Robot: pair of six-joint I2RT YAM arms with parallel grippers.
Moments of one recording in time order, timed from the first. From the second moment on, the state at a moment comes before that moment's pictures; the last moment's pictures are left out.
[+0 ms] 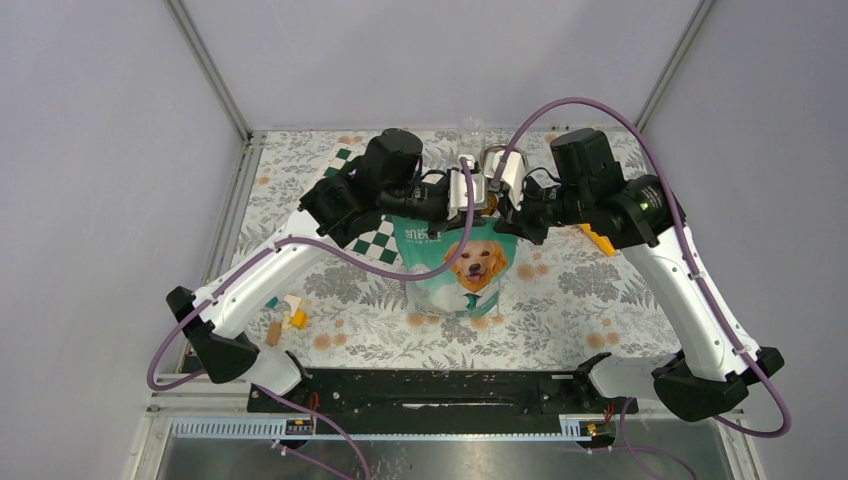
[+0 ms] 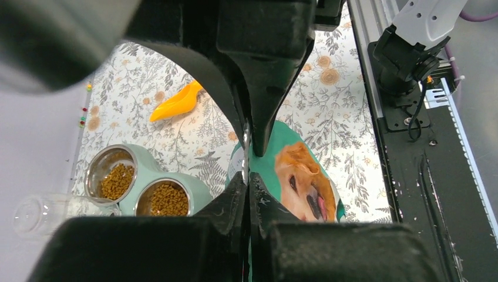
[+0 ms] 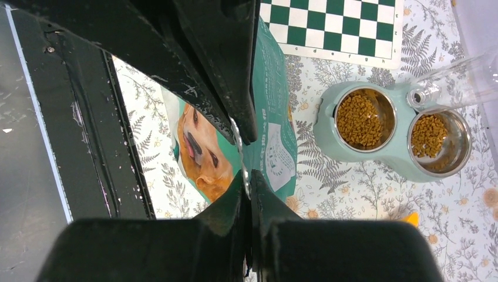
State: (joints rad) left arm -0.85 1.48 1.70 -0.63 0.62 0.52; right arm 0.56 1.28 1.72 -1.19 -0.47 -0.57
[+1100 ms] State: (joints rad) left arm -0.83 1.28 1.54 -0.69 0.34 0.82; right arm 0.56 1.28 1.70 -1.11 -0.47 -0.56
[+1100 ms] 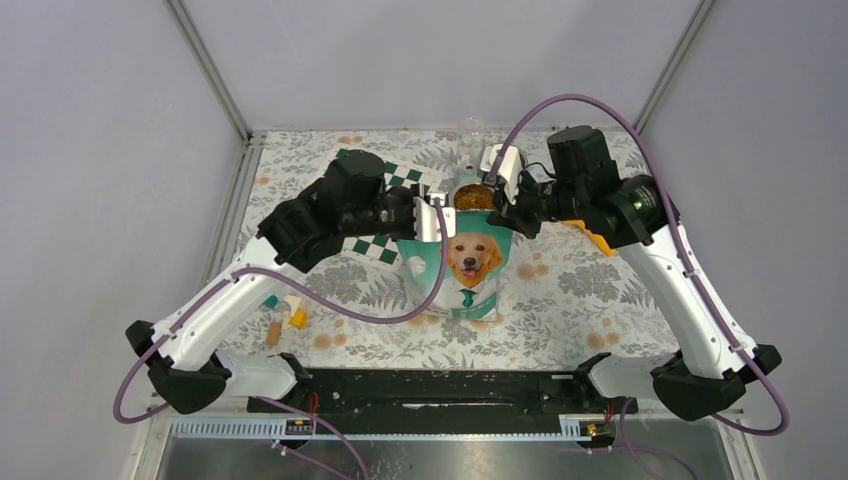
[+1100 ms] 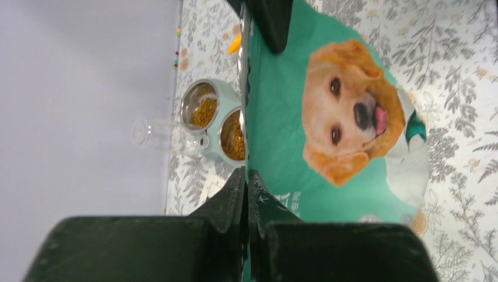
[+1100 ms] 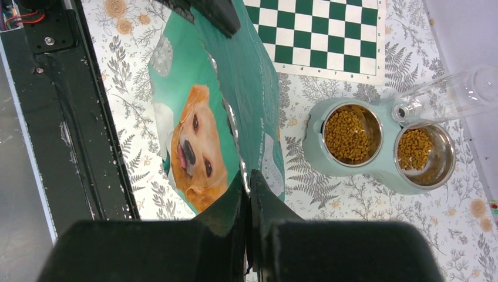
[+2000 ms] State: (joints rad) left arm -0.55 1.10 1.64 -1.07 0.22 0.89; right arm 0.49 1.25 1.69 -1.24 -0.68 -0.58
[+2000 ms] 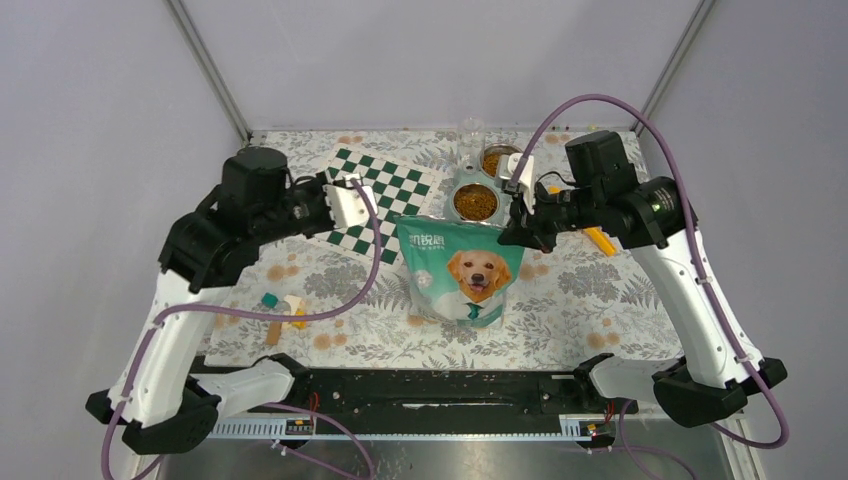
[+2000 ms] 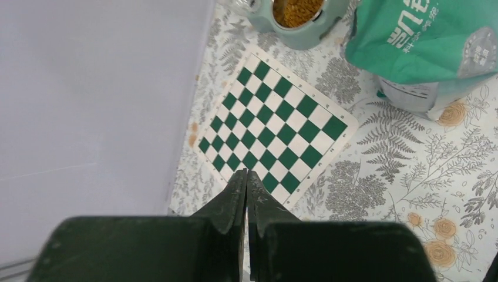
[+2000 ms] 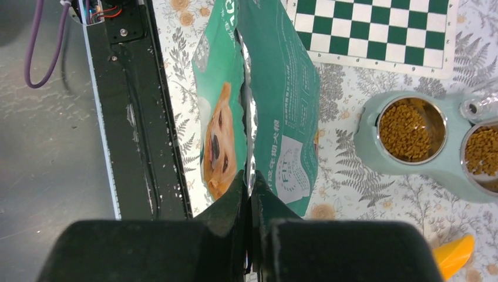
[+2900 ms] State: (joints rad) left arm -0.78 1.27 1.57 -0.60 0.67 0.65; right arm 0.53 1.18 1.74 -1.25 -0.48 -0.49
